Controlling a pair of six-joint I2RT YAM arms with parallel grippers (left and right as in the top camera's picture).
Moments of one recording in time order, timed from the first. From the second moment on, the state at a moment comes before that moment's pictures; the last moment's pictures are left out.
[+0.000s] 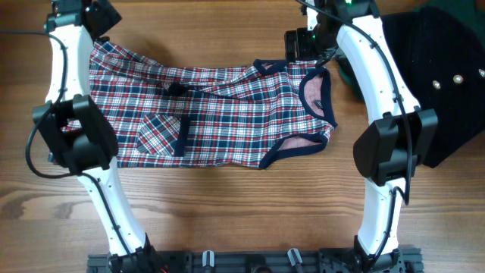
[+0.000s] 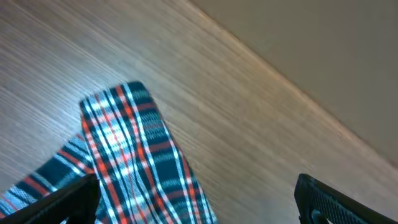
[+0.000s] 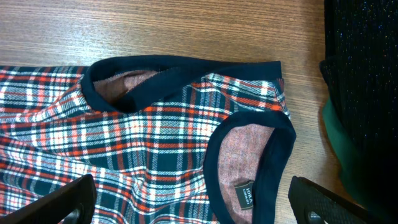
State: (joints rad) left arm 0.21 2.41 2.21 -0.69 -0.08 -0.45; right arm 0.22 2.23 2.19 -1.23 -0.04 0.11
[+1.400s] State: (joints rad) left arm 0.14 2.32 2.22 -1.00 0.06 -0.45; right arm 0.38 2.44 2.10 -0.87 -0.13 0.43
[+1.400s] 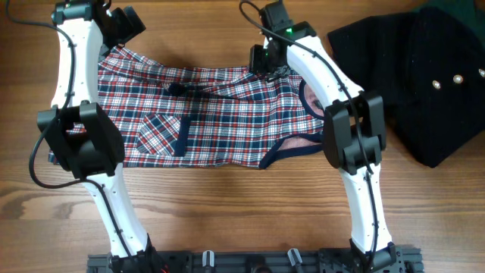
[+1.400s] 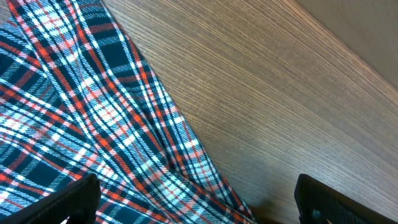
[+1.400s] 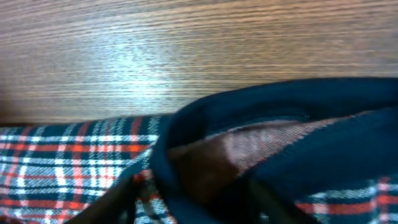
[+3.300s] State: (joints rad) left arm 0.16 2.38 2.22 -1.01 -0.01 -0.38; right arm 0.33 2.30 2.24 -1.02 -0.19 0.22
